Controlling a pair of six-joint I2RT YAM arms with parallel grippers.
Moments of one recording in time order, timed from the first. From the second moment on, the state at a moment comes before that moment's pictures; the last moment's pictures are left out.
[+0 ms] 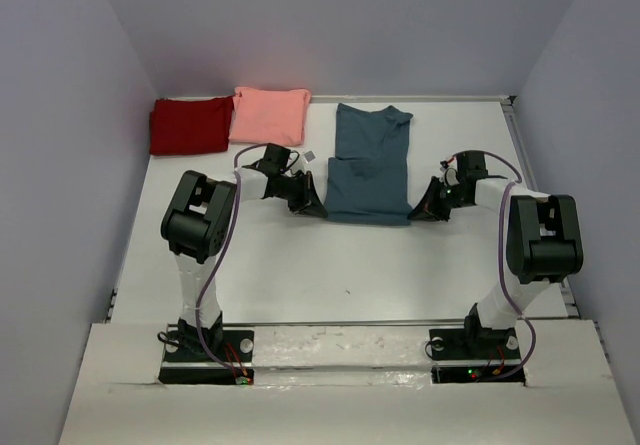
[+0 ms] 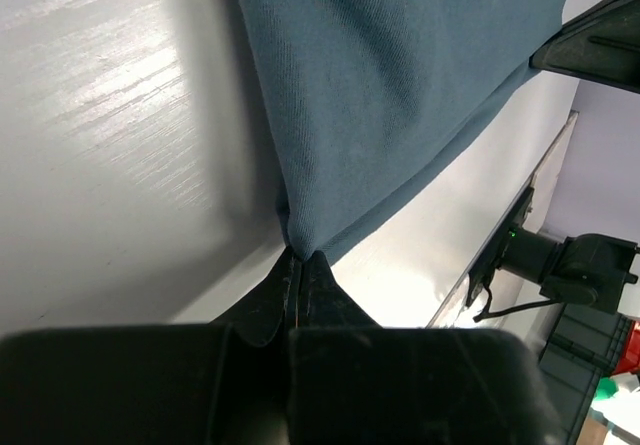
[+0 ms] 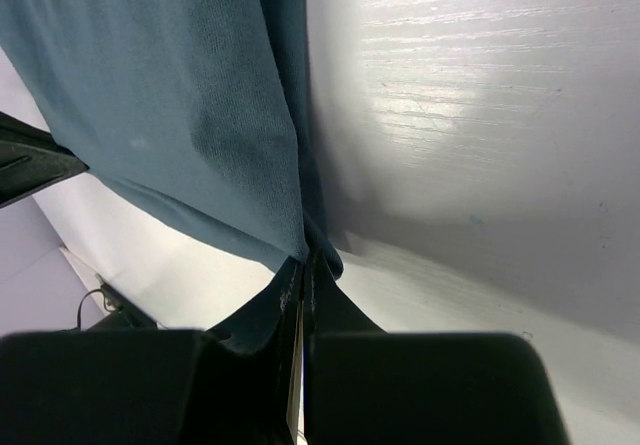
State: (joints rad) left arm -0.37 1.99 1.16 -0.17 0.75 -0.50; right arm -0.01 1.72 0.94 -0.37 -0.57 0.42
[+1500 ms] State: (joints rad) left arm -0.55 1.33 0.61 -0.16 0.66 -0.70; right arm 0.15 0.94 0.52 -0.67 -0.54 0.66
